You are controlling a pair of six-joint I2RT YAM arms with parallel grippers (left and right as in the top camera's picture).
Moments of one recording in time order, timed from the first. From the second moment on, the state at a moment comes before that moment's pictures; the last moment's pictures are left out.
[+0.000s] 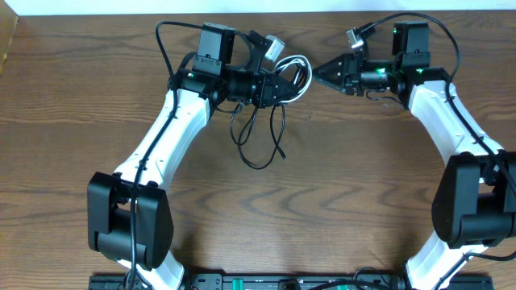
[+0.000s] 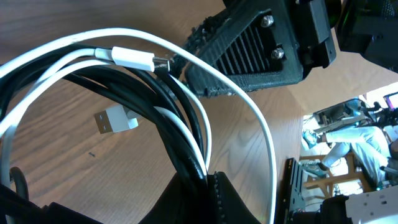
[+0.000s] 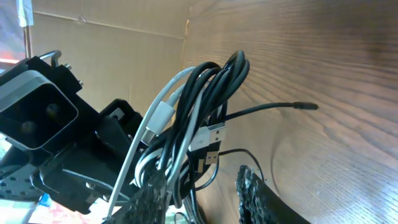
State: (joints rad) left arm -0.29 1.80 1.45 -0.47 0.98 -0.06; right arm 0.08 1.89 1.41 -0.30 -1.18 0.58
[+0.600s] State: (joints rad) left arm -0.29 1.80 1.45 -0.47 0.98 -0.04; right arm 0.12 1.89 1.41 -0.28 -1.17 0.65
